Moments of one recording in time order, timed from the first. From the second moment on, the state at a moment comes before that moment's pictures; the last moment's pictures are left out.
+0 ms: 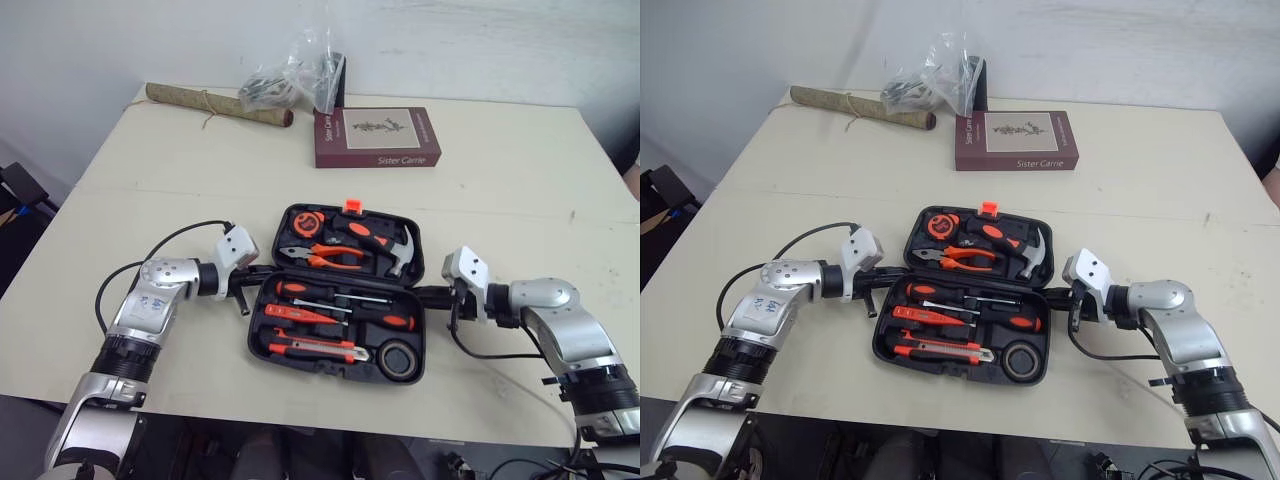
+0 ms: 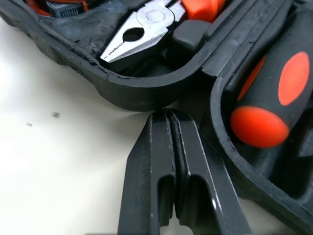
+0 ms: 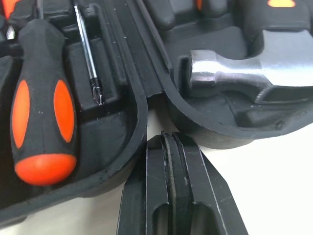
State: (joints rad) left arm -0.56 0.56 -0.12 0.30 -0.18 0.31 -0.90; right arm -0.43 -0.70 0.08 0.19 0.25 0.28 1.13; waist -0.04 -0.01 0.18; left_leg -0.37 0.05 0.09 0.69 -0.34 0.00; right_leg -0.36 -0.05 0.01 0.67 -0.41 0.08
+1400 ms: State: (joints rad) left arm -0.90 0.53 0.06 0.36 -0.40 1.13 -0.53; right arm -0.94 -0.61 -0.08 0.34 0.41 1.49 0.62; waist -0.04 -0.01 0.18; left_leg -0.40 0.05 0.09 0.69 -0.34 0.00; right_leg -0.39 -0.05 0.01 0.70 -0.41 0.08
